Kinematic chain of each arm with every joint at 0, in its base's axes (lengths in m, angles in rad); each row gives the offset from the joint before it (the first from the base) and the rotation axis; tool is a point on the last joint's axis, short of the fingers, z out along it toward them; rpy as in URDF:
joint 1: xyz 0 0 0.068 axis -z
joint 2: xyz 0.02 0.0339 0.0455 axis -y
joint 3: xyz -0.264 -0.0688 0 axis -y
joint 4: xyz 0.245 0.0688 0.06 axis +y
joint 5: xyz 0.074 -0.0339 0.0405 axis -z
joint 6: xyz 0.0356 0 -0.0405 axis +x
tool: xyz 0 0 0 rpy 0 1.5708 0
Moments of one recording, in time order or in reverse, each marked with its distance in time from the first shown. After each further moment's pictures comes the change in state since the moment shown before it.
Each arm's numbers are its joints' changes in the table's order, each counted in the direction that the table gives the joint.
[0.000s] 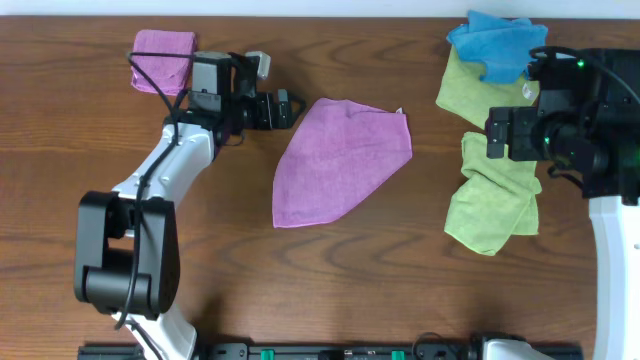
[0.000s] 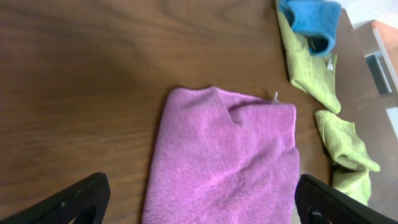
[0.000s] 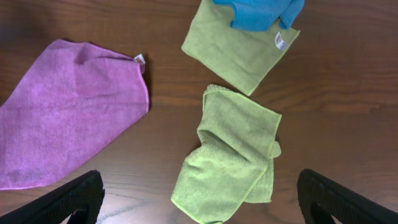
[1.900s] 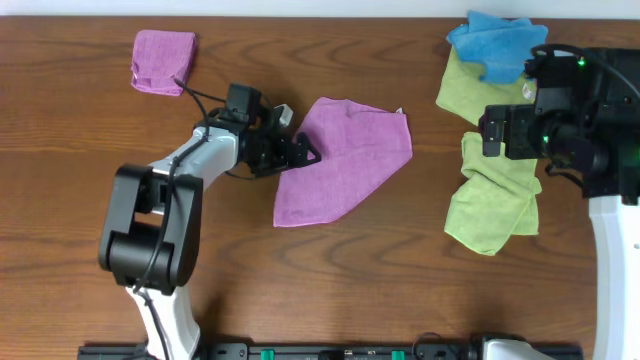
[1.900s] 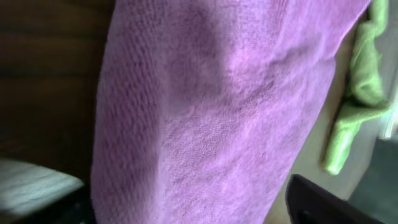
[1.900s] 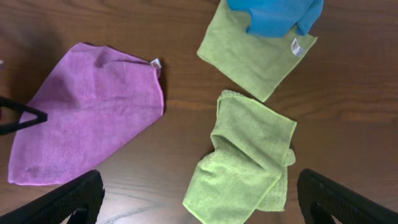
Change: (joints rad) left arm 0.076 -0.149 -0.023 0.243 0.104 -0.068; right arm 0.000 0.000 0.000 -0.014 -0.063 -0.001
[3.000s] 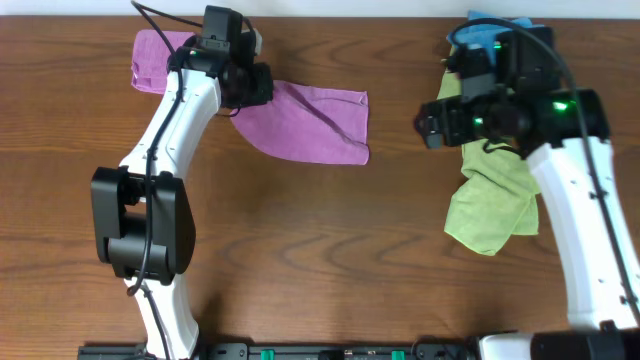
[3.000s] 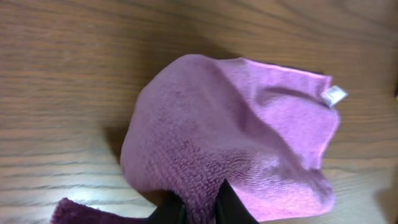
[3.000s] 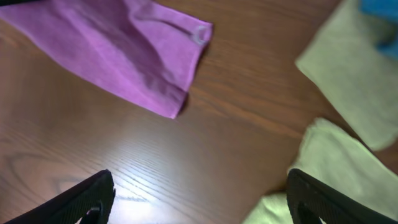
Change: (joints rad) left arm -0.062 -0.034 0.528 0.381 -0.456 0.077; right arm -0.200 -0.201 -0.033 -0.133 -0.143 -0.022
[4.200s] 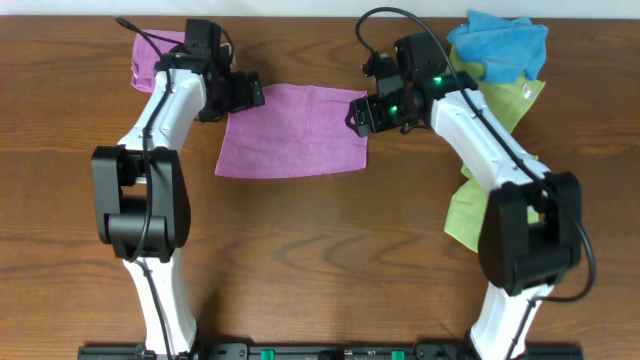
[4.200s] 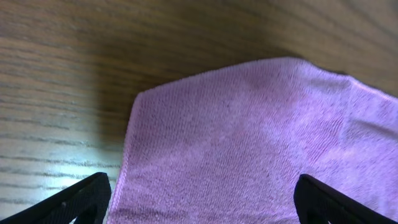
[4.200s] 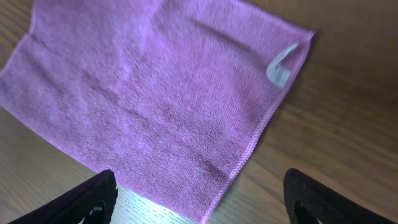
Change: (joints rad) left arm -0.103 -0.128 0.000 -0.043 -0.005 -0.051; right arm -0.118 -0.463 -0.003 -0.374 -0.129 0.074
